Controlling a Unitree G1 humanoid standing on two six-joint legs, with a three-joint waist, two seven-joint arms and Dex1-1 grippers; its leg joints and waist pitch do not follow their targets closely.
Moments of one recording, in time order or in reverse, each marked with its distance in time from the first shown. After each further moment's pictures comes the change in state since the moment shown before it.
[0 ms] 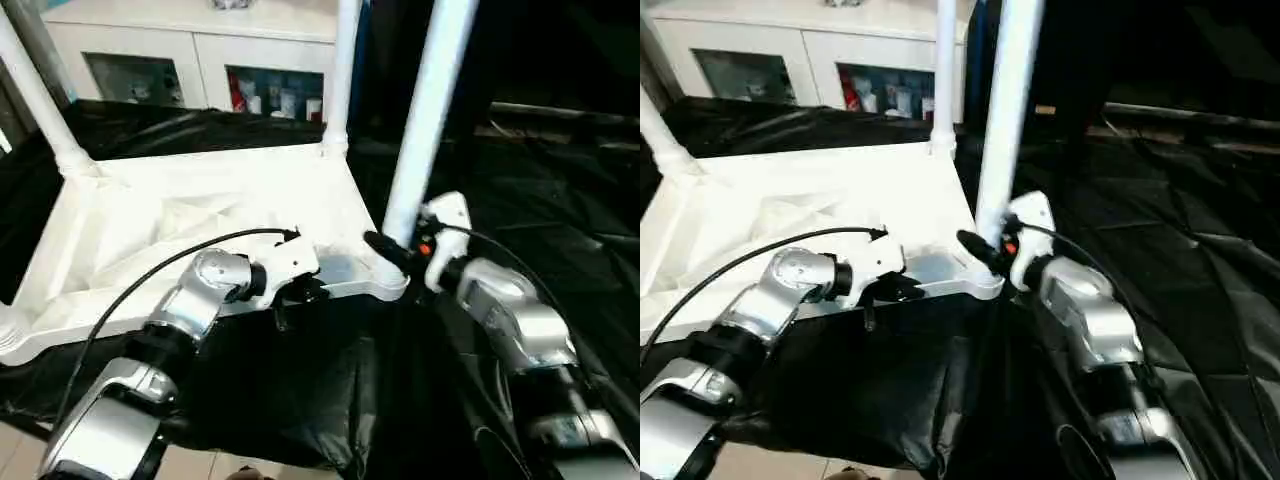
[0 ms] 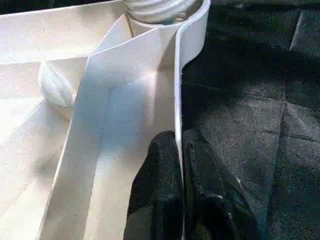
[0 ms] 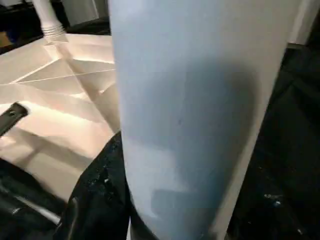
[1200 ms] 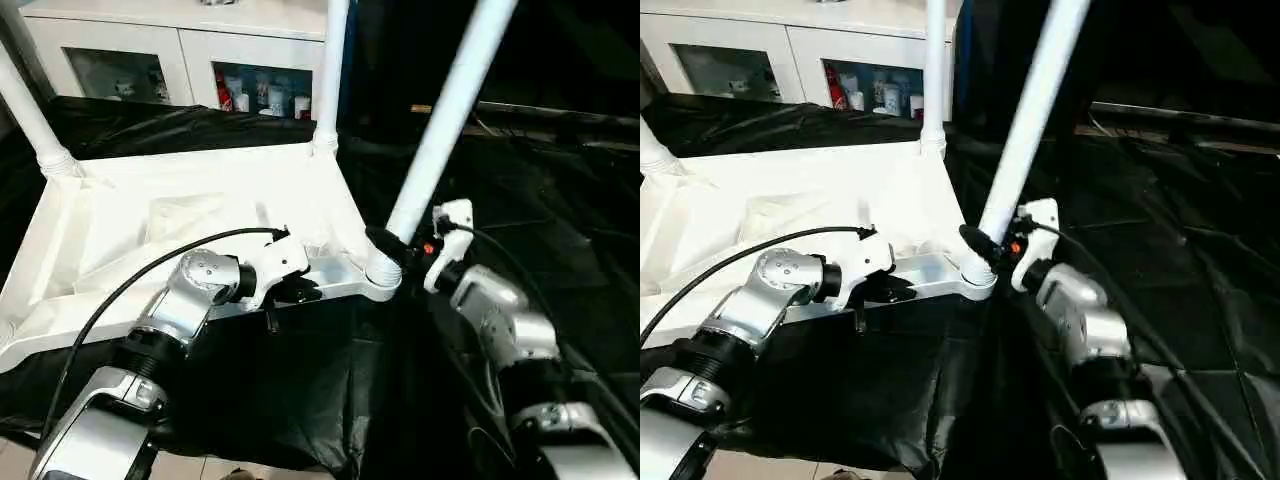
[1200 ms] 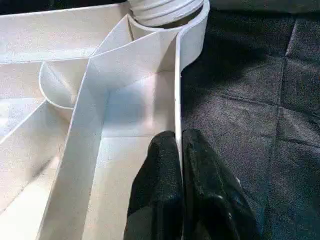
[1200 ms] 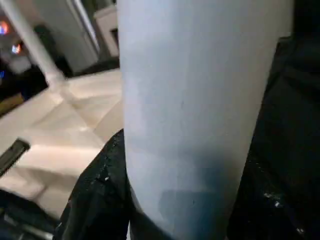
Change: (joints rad) left arm 0.029 0.023 0.025 -0.060 0.000 0.044 -0.027; right arm 0.029 0.101 -0.141 0.178 0.113 -0.165 0.049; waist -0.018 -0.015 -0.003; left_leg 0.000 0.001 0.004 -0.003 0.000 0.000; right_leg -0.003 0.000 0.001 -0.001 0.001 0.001
